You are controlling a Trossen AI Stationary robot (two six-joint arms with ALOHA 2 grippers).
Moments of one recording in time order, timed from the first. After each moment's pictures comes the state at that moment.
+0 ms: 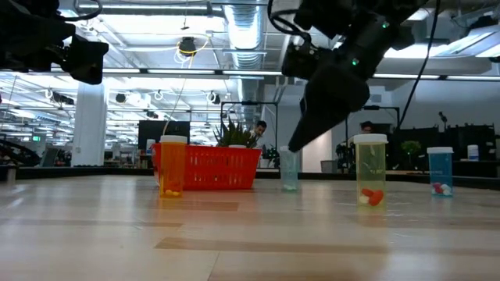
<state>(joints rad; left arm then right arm) -0.29 0.01 0.01 0.02 -0.05 0.04 0.13 1.69 0.96 -0.21 0.17 0.09</state>
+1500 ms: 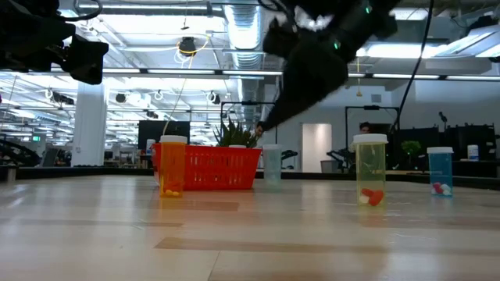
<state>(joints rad) -0.29 0.01 0.01 0.02 -0.05 0.04 0.15 1.74 1.09 -0.20 0.16 -0.02</state>
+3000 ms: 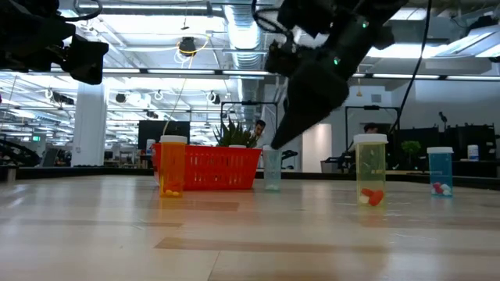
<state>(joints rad) -0.29 0.01 0.01 0.02 -0.05 0.03 0.11 1.78 1.05 -0.23 0.13 0.04</state>
